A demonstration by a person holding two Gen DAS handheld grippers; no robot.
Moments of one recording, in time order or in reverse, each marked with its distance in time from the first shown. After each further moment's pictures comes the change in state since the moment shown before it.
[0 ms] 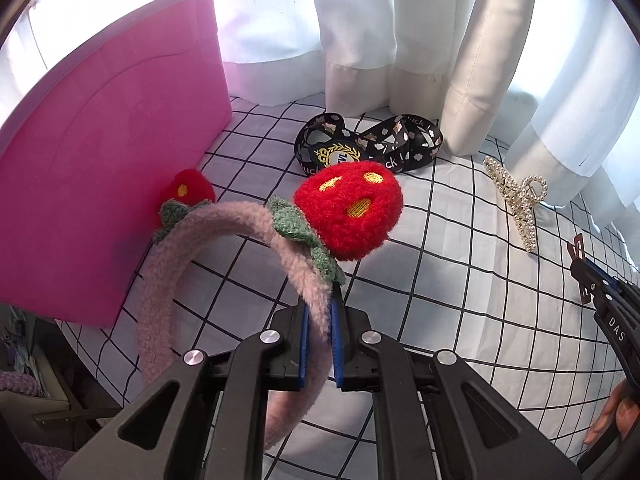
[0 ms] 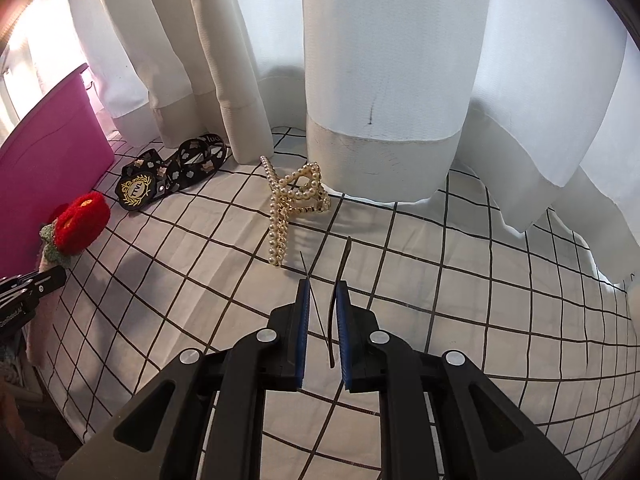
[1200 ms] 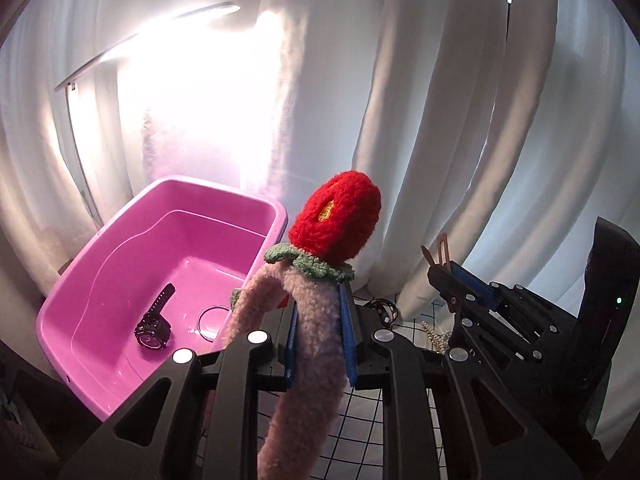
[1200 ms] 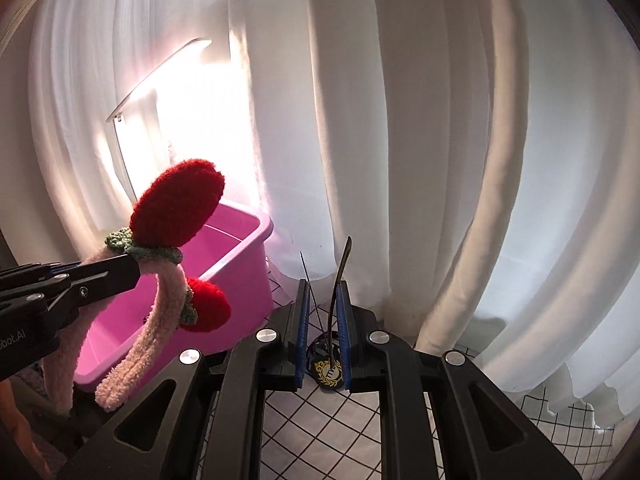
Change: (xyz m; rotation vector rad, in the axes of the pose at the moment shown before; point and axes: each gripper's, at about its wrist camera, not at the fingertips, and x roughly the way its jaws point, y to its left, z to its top) left arm -0.185 0.110 0.115 -0.057 -0.330 -0.200; right arm -0.132 0.200 0.141 -0.207 -0.347 0.200
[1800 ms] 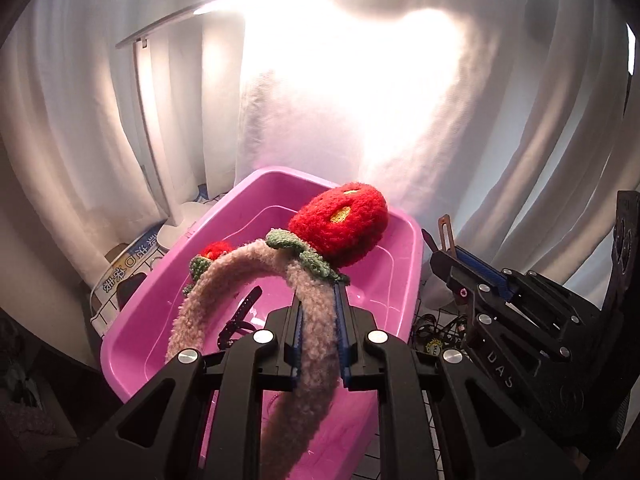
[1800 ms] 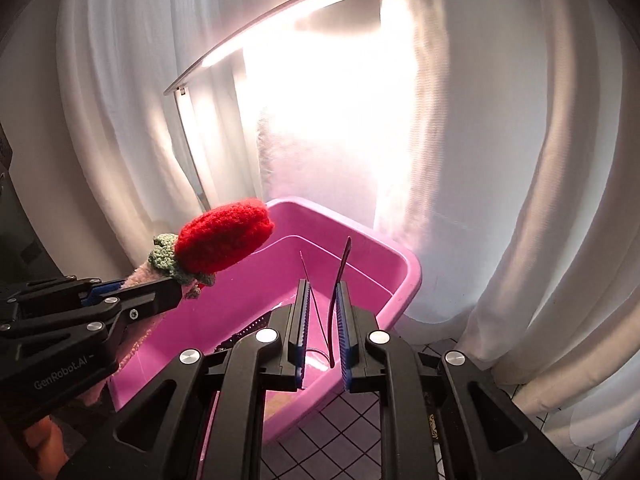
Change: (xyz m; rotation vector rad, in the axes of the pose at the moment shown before) left arm 0.029 0.143 0.032 -0.122 0.095 0.155; right arm 0.088 0.129 0.058 -0.103 0.105 0.201
